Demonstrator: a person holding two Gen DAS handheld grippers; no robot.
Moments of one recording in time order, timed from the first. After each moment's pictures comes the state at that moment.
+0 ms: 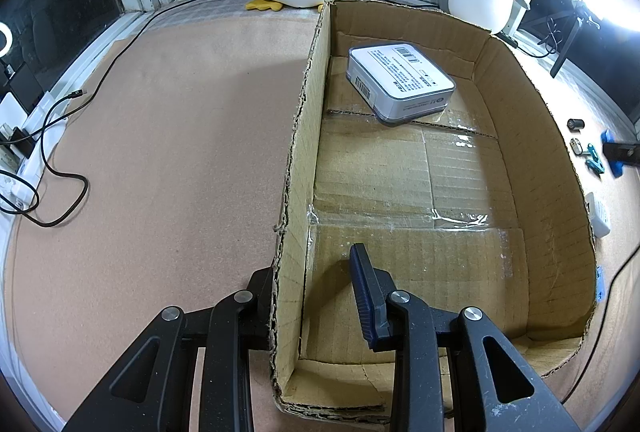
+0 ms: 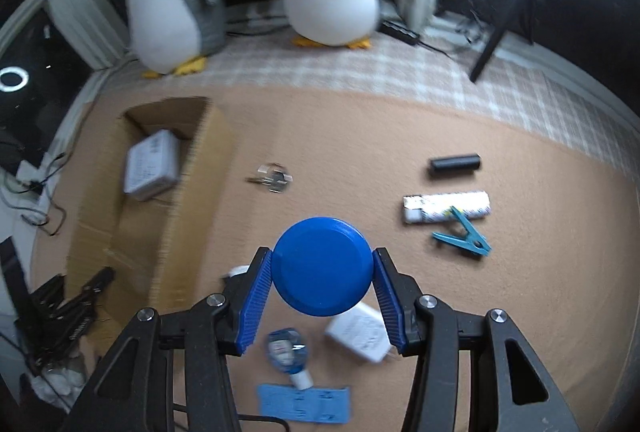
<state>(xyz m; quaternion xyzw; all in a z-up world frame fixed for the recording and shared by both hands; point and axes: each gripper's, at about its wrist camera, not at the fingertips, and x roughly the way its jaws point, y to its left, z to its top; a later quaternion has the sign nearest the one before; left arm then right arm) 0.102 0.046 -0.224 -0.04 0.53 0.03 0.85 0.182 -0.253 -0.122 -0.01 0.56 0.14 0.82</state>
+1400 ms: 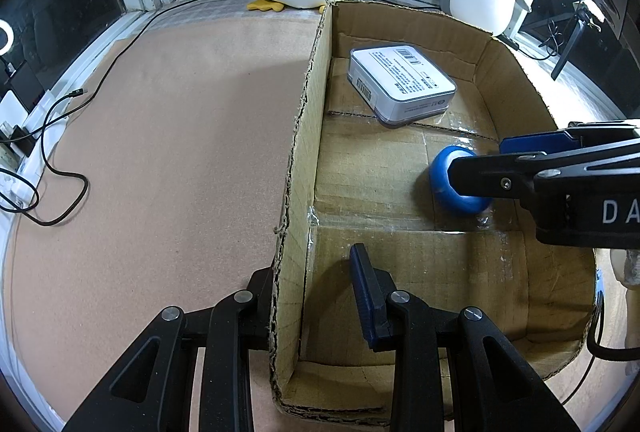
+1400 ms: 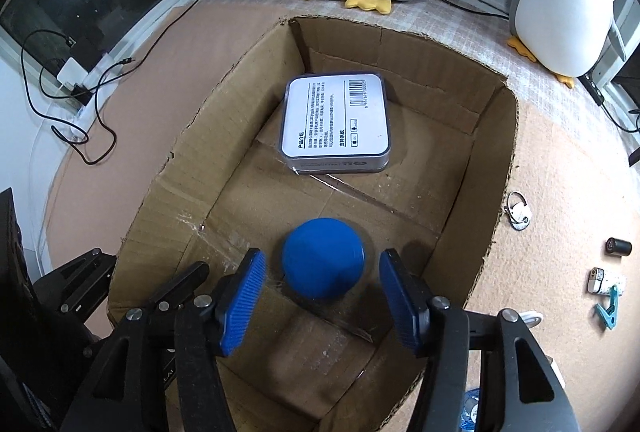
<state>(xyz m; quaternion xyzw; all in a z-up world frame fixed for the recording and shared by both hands) 0.103 0.048 -0.224 -0.04 0.53 0.03 0.85 0.173 -0.079 -0.169 -0.10 0.58 0.27 0.76</state>
